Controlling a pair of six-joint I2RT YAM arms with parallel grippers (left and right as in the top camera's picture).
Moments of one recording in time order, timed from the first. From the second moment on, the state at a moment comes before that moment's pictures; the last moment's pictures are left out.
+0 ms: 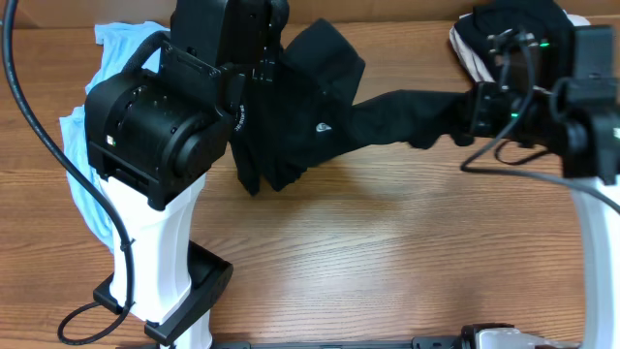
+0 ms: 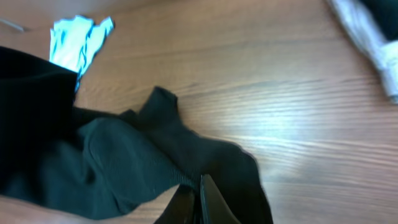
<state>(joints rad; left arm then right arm) -0.55 1.99 3.06 -1.66 -0.50 -0.16 0.05 1.43 1.86 -1.30 -0.29 0.17</state>
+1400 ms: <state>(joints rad) -0.54 2.09 3.05 -1.46 -0.46 -0.15 0.05 1.66 2.51 -1.58 -0.11 0.15</state>
